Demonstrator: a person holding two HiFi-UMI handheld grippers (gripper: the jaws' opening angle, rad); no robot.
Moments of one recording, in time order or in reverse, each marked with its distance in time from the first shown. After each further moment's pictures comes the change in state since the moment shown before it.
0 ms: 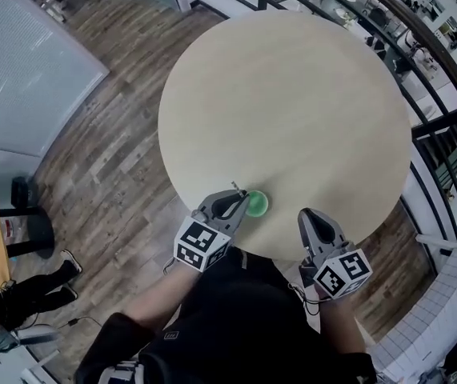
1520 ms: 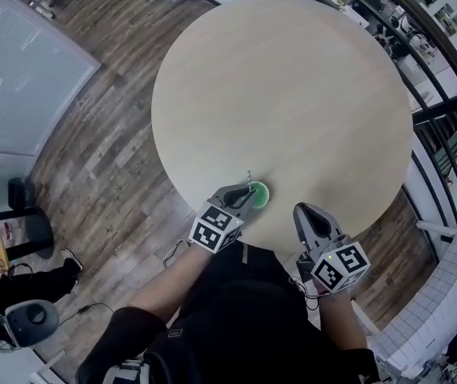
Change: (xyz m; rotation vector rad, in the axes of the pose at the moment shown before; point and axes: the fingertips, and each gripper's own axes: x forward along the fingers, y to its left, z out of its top) left arm 0.048 0.006 -0.084 -0.038 0.199 -0.072; right arm 0.011 0.001 -0.027 0.034 0.047 -0.011
